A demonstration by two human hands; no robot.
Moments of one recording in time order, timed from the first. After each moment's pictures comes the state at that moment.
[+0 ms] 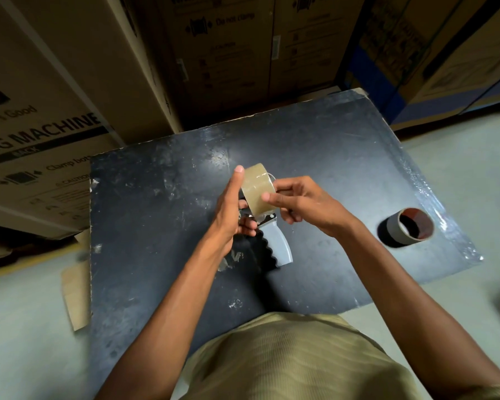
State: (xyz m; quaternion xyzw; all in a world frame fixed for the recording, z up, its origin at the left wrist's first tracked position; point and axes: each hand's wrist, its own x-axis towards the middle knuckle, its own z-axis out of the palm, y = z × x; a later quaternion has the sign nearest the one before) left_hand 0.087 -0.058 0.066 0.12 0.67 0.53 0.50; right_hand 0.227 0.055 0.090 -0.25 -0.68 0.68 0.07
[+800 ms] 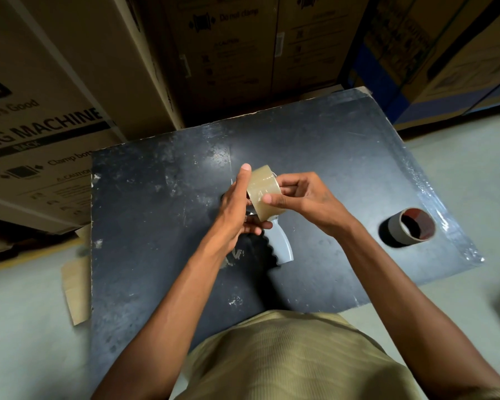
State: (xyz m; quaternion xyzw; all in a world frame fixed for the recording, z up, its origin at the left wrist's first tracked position) left_hand 0.094 -0.055 0.072 0.13 0.66 0.52 0.52; right_hand 0.227 0.055 0.085 -0.22 -0.65 0.71 0.13
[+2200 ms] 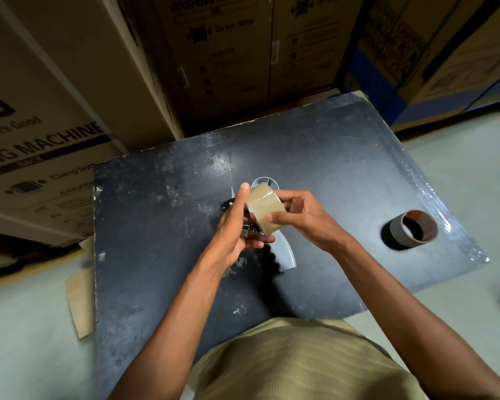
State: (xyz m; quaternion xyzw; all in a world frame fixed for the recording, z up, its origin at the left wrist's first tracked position) left_hand 0.095 -0.064 0.068 0.07 0.63 0.53 0.57; right_hand 0.227 0.045 0.061 -0.22 -0.62 0.74 0.14
